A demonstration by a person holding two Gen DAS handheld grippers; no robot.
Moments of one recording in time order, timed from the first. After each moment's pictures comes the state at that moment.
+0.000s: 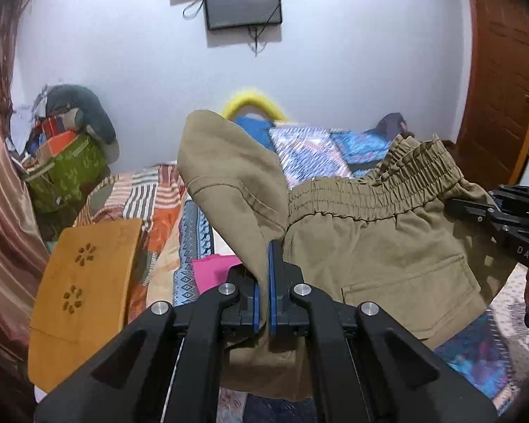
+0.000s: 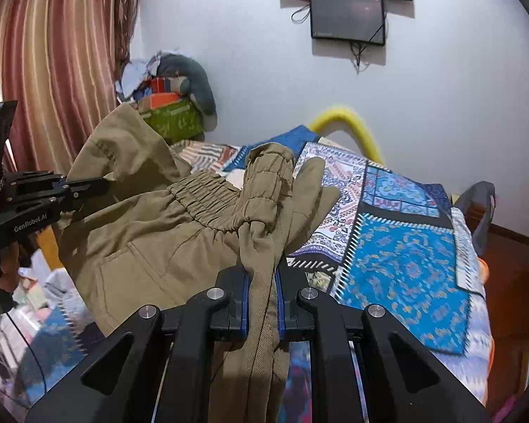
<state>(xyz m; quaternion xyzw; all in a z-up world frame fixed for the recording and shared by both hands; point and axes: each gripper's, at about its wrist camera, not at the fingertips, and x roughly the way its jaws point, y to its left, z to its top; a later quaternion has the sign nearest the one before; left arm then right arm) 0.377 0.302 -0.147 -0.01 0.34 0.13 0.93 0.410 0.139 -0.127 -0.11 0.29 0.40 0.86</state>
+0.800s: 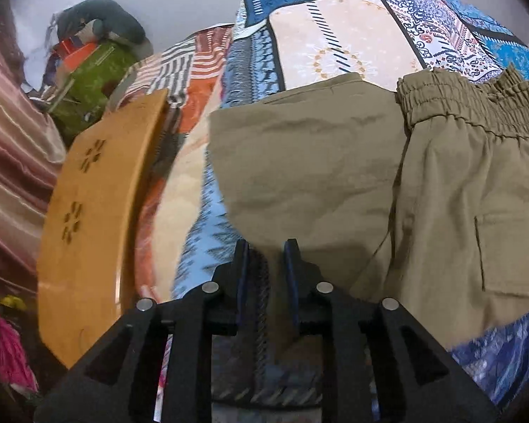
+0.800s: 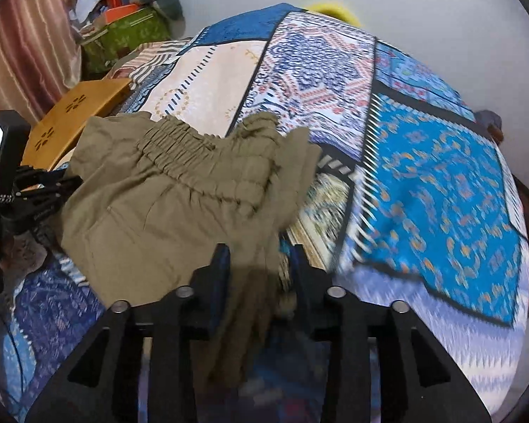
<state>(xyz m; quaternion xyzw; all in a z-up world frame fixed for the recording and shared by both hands) 0.411 0.377 -0.312 0.01 0.54 0.24 0.81 0.448 0.161 -0.224 -0.17 0.46 0.34 0.80</state>
